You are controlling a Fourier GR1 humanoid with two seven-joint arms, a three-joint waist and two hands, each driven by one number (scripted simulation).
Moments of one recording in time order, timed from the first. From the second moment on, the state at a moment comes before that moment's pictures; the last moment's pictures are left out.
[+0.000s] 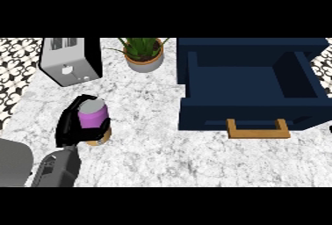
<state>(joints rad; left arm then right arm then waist) -0.27 0.07 0.26 -1.04 0.05 -0.10 -0.37 0.30 -0.01 -0.28 -2.19 -0.12 0.22 0.10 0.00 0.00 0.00</state>
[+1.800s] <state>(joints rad) -1.06 0.00 -0.19 -1.12 0.04 0.45 0.30 0.30 -0.02 -0.26 -2.18 -0.11 0.21 0.08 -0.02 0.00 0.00</state>
